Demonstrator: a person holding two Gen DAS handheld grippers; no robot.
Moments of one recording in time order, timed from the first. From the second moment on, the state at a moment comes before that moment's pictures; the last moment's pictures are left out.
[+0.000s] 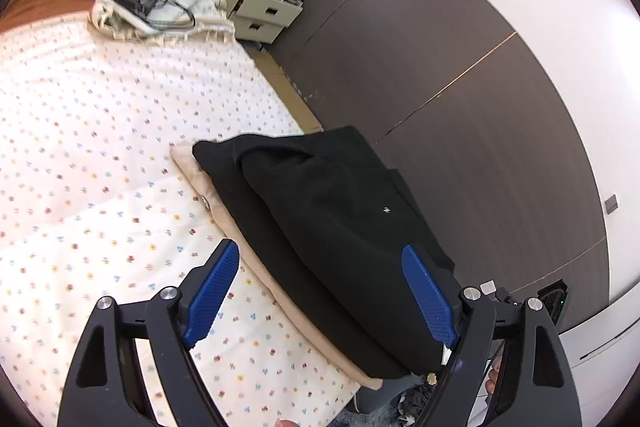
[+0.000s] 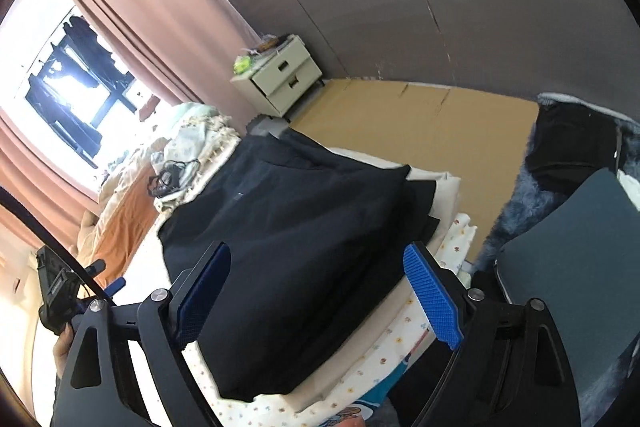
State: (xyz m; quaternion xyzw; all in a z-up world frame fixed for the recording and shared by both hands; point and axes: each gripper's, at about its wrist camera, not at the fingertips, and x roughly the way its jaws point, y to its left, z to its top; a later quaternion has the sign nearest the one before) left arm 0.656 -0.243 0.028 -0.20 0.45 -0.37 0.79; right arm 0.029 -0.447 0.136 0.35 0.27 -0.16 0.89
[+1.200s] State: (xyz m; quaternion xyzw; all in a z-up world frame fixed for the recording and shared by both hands) left arm 0.370 -0.071 0.175 -0.08 0.26 -0.33 0.91; right arm -0.110 -0.266 0.194 0.23 0.21 -0.16 0.94
